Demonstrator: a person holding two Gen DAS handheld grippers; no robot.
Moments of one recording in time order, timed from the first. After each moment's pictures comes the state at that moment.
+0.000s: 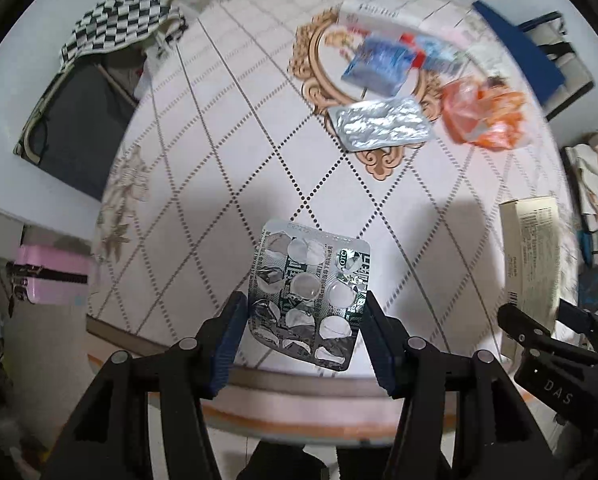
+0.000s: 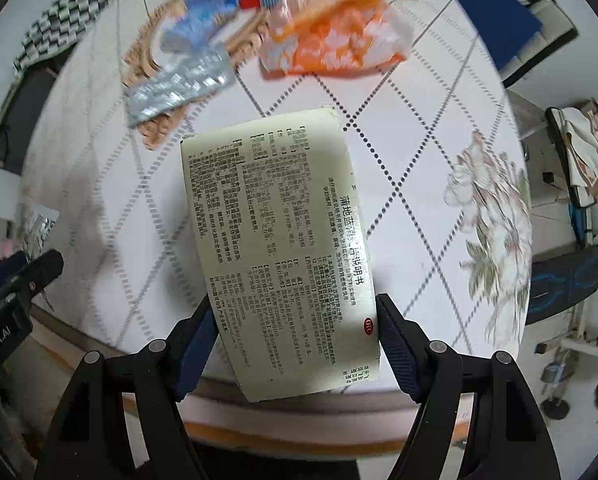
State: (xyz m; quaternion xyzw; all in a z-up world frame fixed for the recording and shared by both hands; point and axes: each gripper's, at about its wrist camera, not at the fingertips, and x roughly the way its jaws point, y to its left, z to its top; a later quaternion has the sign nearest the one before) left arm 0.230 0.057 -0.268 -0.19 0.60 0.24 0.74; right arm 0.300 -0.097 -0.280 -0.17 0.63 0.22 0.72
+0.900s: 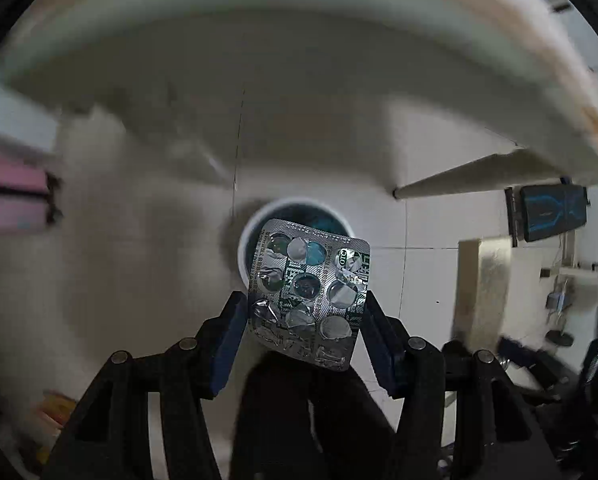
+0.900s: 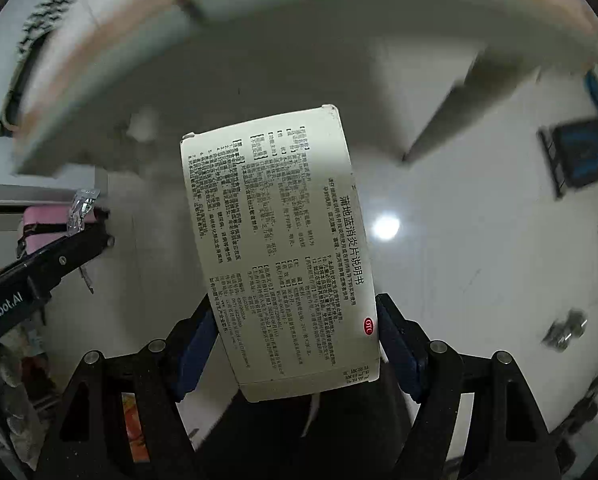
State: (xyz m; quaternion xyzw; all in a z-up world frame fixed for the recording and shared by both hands) left arm 0.006 0.016 -0.469 -0.27 0.68 0.14 0.67; right arm 0.036 -0.205 -0.490 -0.07 0.74 0.19 0.65
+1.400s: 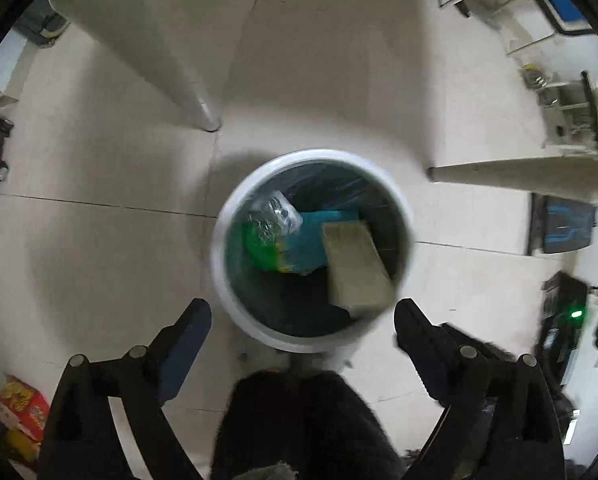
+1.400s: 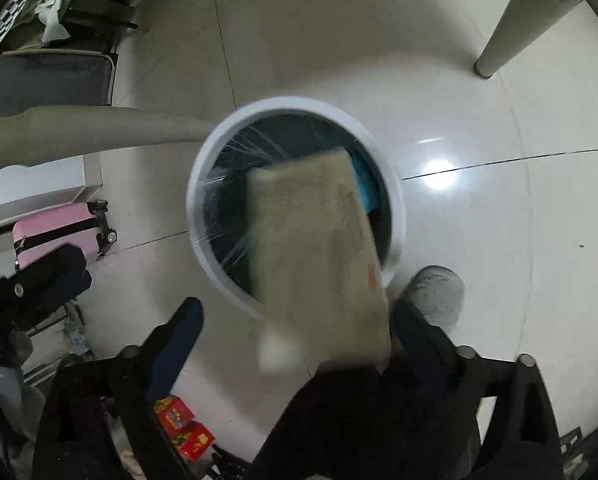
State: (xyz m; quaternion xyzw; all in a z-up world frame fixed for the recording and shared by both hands) left arm -0.007 0.026 -0.673 -0.31 0.70 0.13 0.63; right arm 0.036 -0.199 -0.772 0.00 0.78 0.22 0.58
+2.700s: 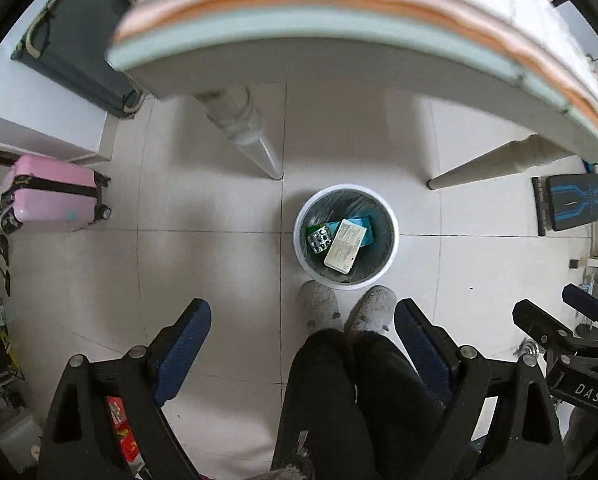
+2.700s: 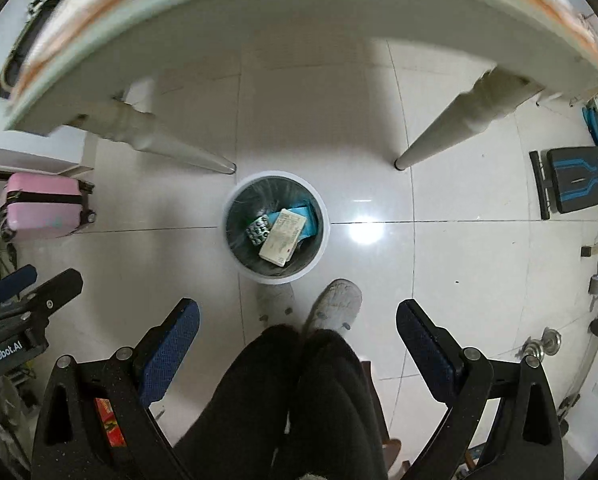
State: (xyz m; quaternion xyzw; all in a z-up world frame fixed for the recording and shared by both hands) left arm -0.044 0.017 -0.372 -0.20 0.68 0.18 0.68; right arm 0.022 -0.188 -0.411 -0.15 0.70 0.20 0.66
